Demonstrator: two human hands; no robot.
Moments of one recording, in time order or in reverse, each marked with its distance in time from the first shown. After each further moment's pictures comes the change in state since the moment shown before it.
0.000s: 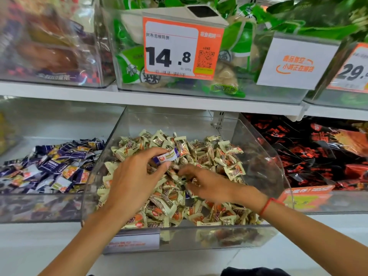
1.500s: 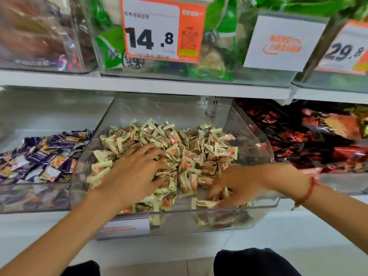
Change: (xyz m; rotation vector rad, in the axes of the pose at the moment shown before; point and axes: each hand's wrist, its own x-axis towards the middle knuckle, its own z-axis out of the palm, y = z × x) left_hand 0.001 -0.004 0.005 0.566 -0.467 0.335; right_hand -0.053 0.009 -0.045 -0.505 -0.547 -0.023
